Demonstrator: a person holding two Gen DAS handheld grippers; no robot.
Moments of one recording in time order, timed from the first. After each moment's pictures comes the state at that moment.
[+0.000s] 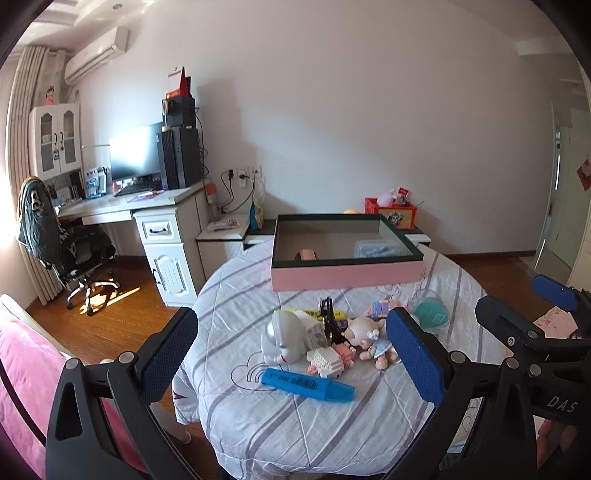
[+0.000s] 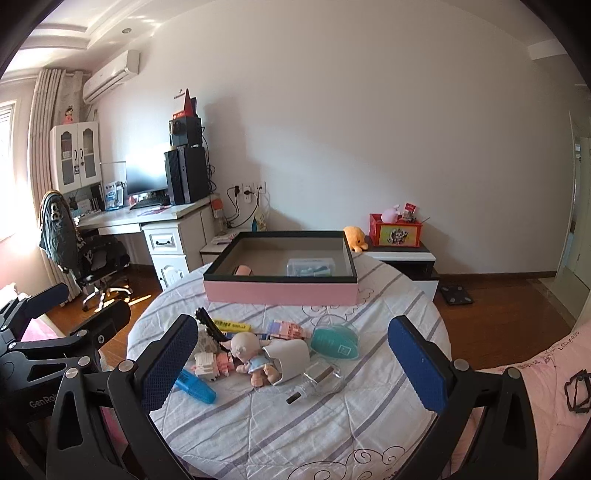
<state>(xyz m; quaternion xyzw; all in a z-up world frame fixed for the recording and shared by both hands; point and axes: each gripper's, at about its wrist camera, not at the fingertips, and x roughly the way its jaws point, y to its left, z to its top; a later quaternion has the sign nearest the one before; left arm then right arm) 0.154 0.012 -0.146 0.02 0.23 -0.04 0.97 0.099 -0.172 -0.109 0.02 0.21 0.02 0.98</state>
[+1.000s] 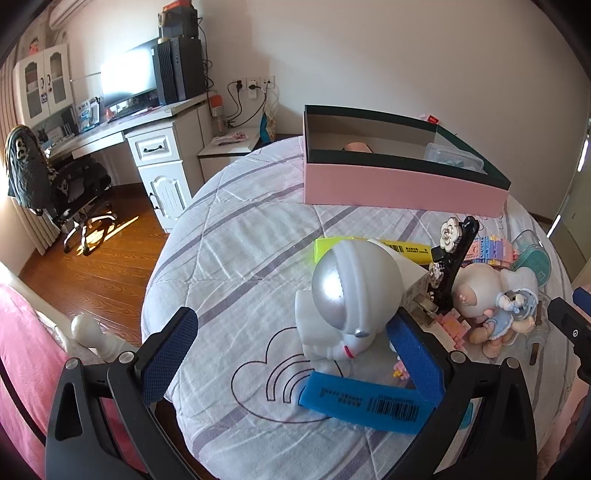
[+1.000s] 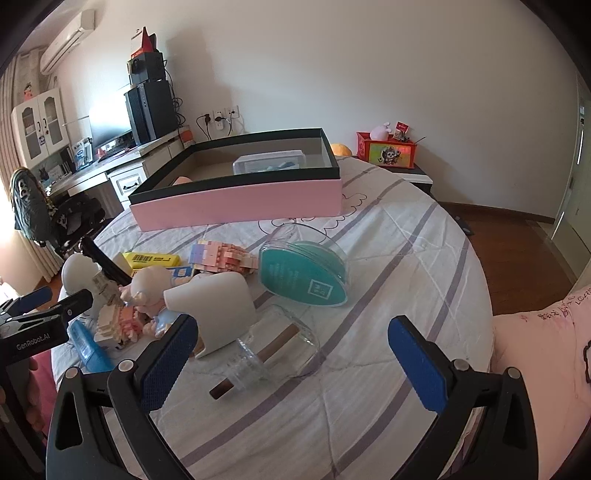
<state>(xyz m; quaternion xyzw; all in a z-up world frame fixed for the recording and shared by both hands) 0.279 0.044 -0.253 0.01 0.38 -0.02 0.93 0.201 -0.215 -0.210 0.05 0.35 -0.01 0.94</state>
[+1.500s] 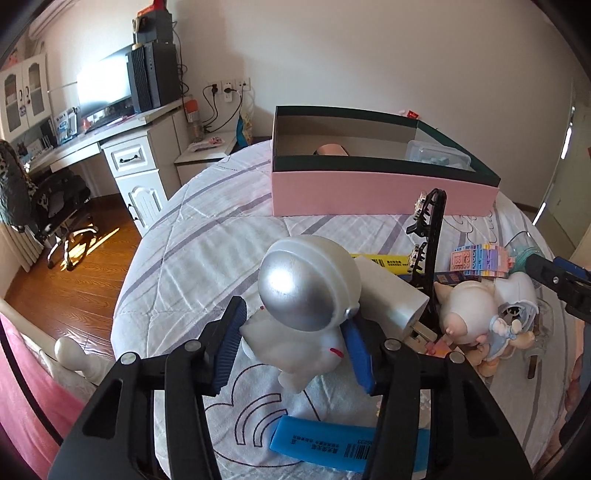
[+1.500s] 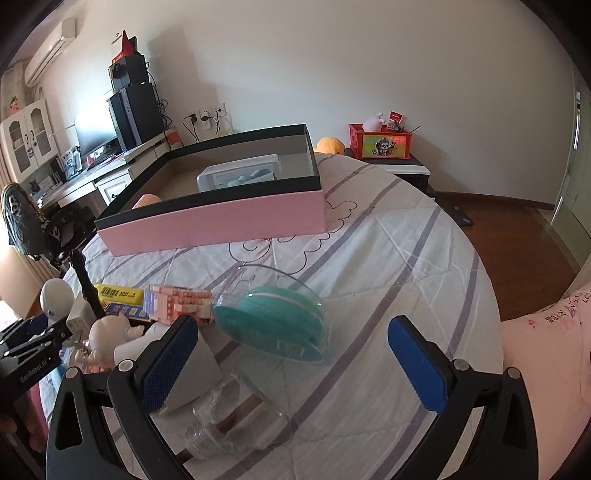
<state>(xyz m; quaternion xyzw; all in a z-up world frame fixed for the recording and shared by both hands) 0.298 0.032 -0.254 0.02 0.37 -0.06 0.93 0.251 -0.239 -0.214 0.07 0.36 -0.02 0.93</state>
